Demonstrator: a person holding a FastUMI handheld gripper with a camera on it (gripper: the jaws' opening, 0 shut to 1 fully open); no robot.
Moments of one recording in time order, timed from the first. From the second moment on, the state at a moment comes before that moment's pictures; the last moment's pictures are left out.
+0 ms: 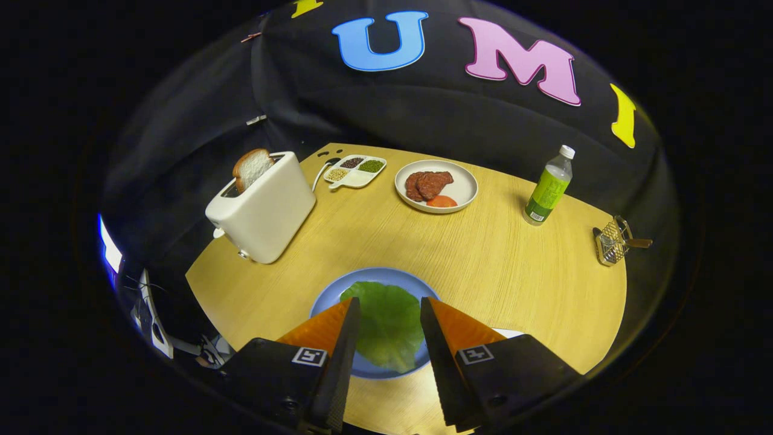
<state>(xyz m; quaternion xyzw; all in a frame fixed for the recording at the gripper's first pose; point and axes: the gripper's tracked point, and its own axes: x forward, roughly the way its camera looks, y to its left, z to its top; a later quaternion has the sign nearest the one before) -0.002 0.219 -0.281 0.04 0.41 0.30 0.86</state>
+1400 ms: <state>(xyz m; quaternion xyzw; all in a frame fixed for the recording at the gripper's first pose) 0.069 0.517 -0.113 0.02 0.31 0.39 0.87</state>
